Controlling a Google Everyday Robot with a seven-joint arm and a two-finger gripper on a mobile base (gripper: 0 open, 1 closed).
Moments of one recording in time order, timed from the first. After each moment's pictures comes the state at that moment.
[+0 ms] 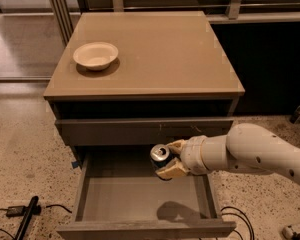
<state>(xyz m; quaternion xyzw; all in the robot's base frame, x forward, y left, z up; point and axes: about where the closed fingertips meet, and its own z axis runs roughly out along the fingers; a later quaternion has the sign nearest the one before) 0.483 -0.053 0.671 -0.55 0.73 0.18 0.37</state>
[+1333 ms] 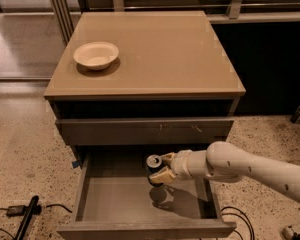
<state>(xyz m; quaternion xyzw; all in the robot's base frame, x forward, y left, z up) 0.541 -0.039 0.526 -0.49 0.75 0.24 0.37</state>
